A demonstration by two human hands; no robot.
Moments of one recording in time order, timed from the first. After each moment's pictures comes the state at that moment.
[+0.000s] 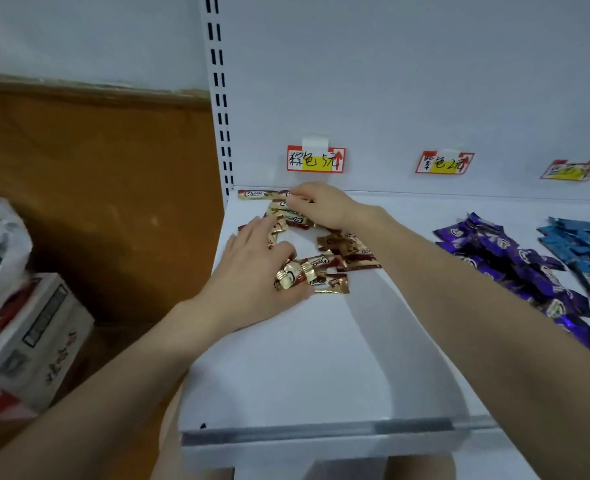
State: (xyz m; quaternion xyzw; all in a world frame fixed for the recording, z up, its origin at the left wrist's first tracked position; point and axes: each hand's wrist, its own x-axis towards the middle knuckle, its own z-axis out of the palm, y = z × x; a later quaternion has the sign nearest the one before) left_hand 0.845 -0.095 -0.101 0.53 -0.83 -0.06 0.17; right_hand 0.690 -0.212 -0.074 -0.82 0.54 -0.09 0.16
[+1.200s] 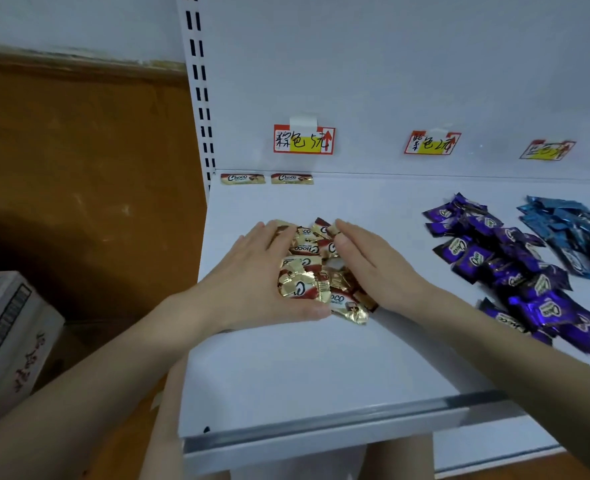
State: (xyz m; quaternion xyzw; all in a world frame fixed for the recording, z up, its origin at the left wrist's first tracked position) left_hand 0.842 -0.088 -0.097 0.48 -0.85 -0.21 0.10; right_hand 0.654 -0.077 -0.085 -0.75 0.60 -0.21 0.19
